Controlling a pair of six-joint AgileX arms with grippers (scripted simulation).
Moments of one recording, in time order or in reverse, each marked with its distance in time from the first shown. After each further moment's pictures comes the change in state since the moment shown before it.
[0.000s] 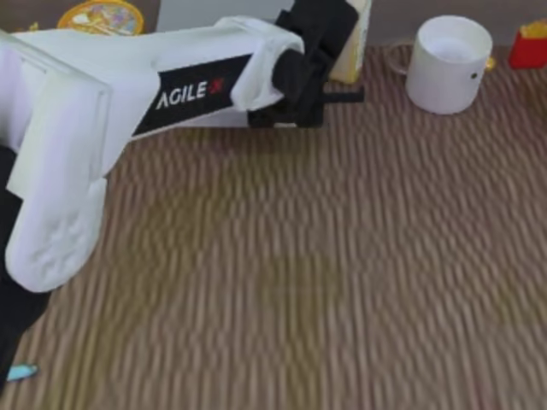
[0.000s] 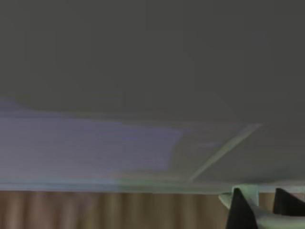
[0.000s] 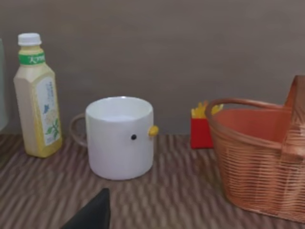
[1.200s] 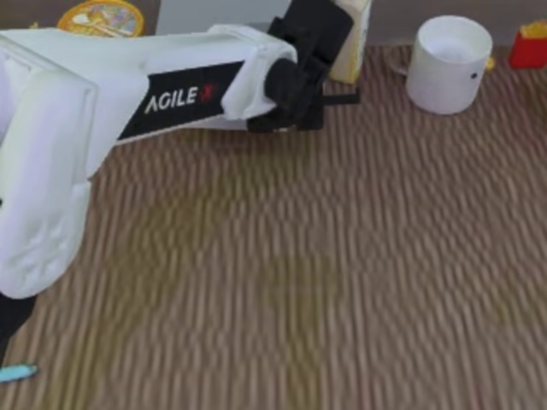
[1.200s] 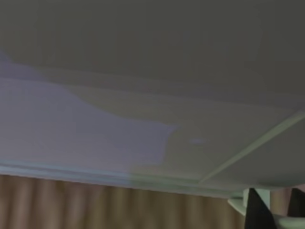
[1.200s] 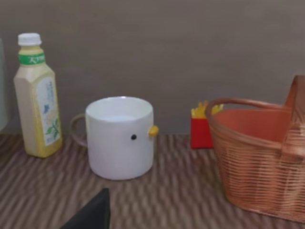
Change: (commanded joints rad) left arm 0.006 -0.059 -0.095 0.057 -0.024 -0.025; right arm 0.000 0.000 0.000 0.000 0.000 0.000
